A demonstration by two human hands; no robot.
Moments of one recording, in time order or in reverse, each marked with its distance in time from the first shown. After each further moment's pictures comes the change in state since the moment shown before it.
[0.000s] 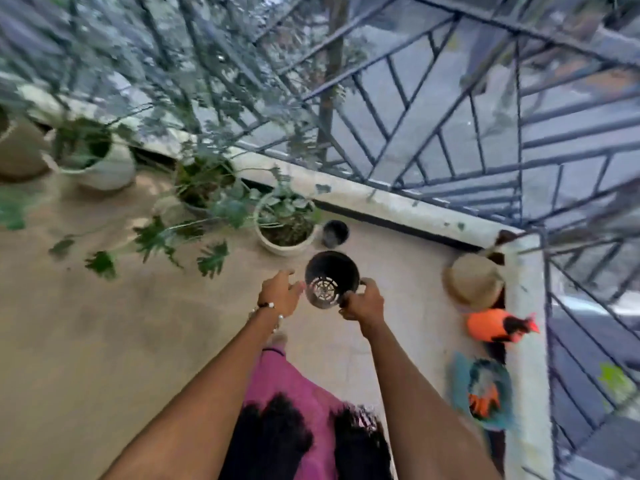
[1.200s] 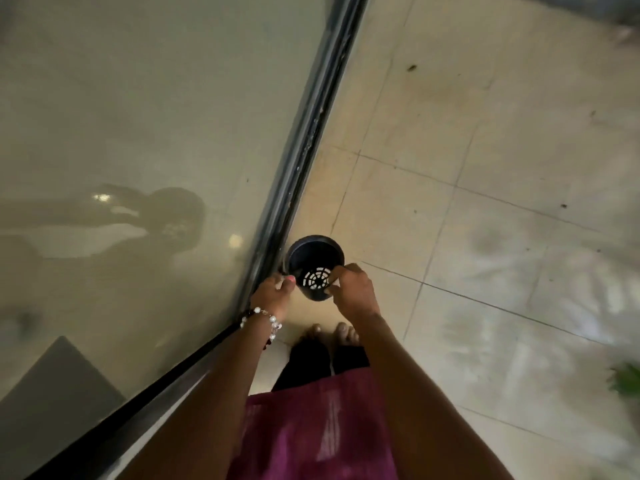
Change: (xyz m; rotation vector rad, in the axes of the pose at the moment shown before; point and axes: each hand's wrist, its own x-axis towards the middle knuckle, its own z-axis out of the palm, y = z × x) left_hand -0.149 -0.879 -0.073 -1.507 0.800 -1.071; right_hand -0.331 0.289 0.843 -1.730 -1.307 -1.214
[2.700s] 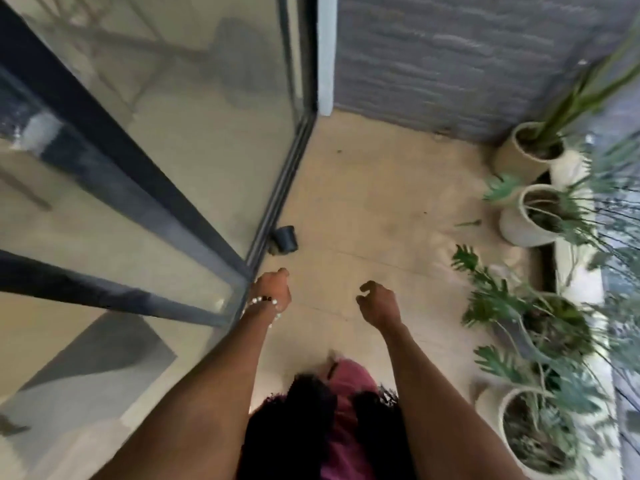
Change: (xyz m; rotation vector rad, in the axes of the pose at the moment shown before) left_hand -0.539 -0.098 -0.010 0.857 0.244 0.555; right_hand -0.543 0.064 -0.063 0.081 0.283 0.127
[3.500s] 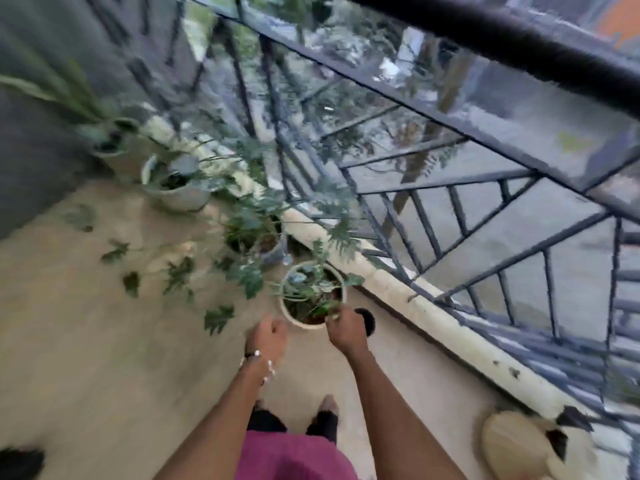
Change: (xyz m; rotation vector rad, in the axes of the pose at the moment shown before) left_hand -0.233 0.460 0.375 -0.054 -0.503 0.543; right_hand -0.284 0.528 -0.056 0.751 0.557 0.747
